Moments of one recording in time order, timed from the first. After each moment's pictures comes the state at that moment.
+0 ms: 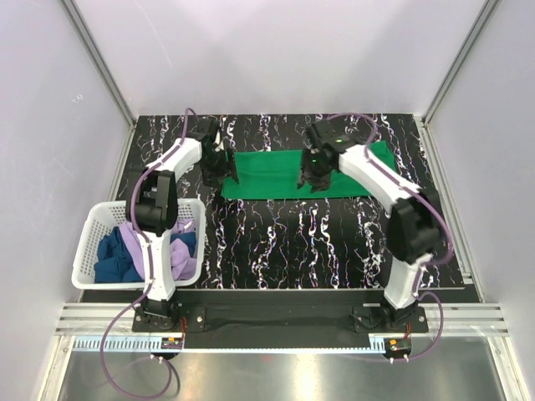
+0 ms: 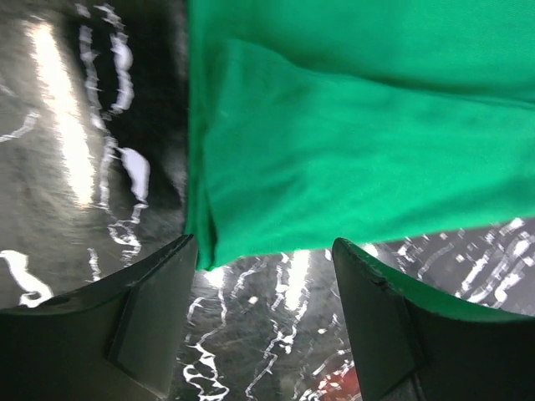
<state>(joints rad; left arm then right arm) -0.20 2.12 1.68 -0.79 0.25 -0.40 0.50 1.95 1.69 -0.87 -0.05 0.61</state>
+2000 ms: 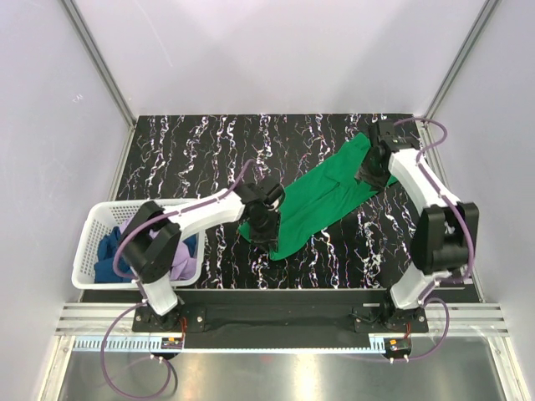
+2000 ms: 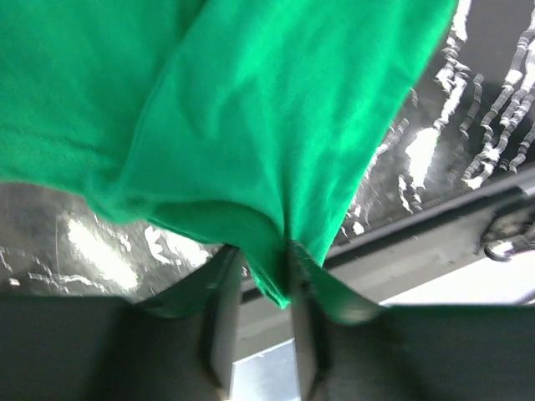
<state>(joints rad) -0.80 1.77 1.22 -0.78 0.25 -0.68 0.12 1.66 1.39 -0.86 0.14 0.61</state>
